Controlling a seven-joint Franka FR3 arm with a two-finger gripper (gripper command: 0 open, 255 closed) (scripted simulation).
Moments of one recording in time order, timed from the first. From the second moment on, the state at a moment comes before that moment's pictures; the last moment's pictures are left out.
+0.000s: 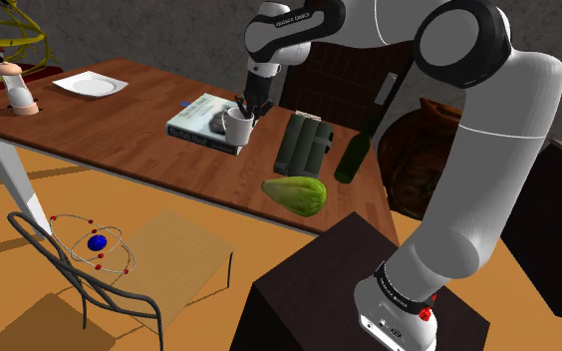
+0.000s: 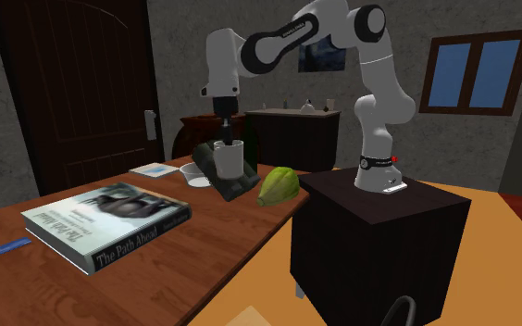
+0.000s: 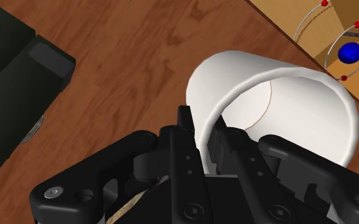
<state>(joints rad) -0.02 0.33 0.02 -1.75 0.06 2.05 0.31</state>
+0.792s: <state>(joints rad) -0.02 0.29 0.02 -1.65 0.06 1.91 0.31</state>
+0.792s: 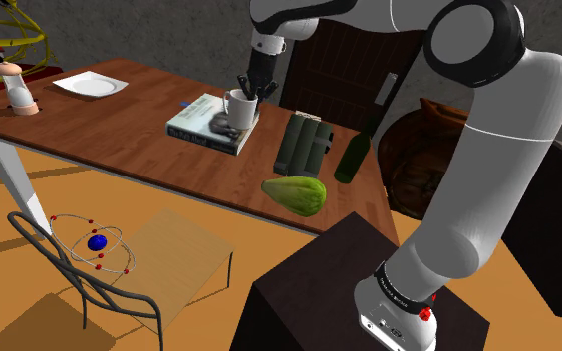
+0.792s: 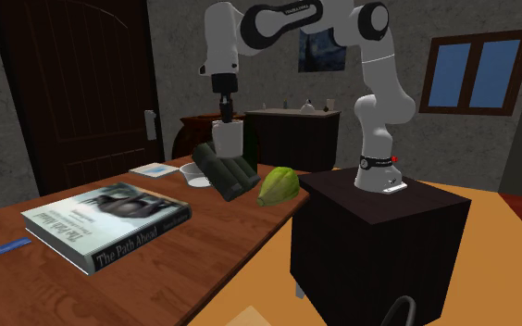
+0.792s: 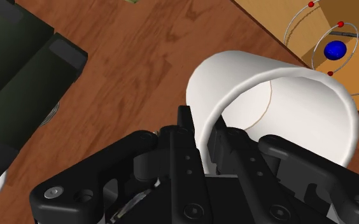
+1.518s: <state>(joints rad) -0.02 0.27 0.02 -1.53 0.06 1.77 0.32</state>
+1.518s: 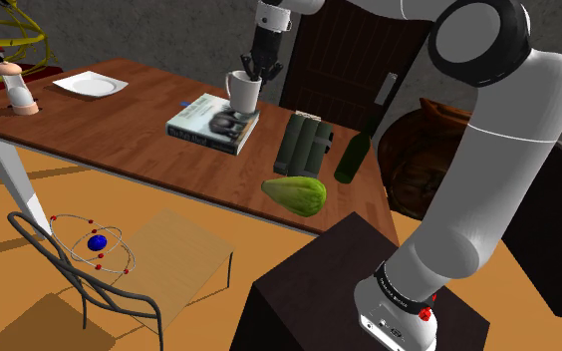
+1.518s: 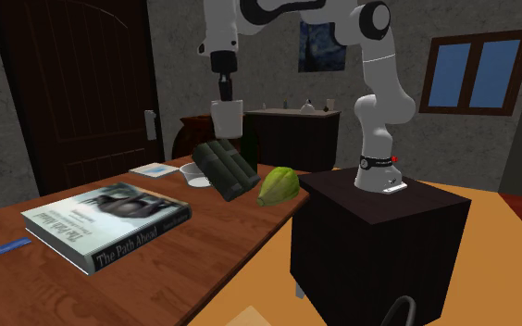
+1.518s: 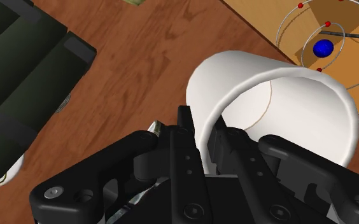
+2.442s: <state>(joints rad) -0.02 0.29 0.02 -1.30 0.05 1.56 0.33</state>
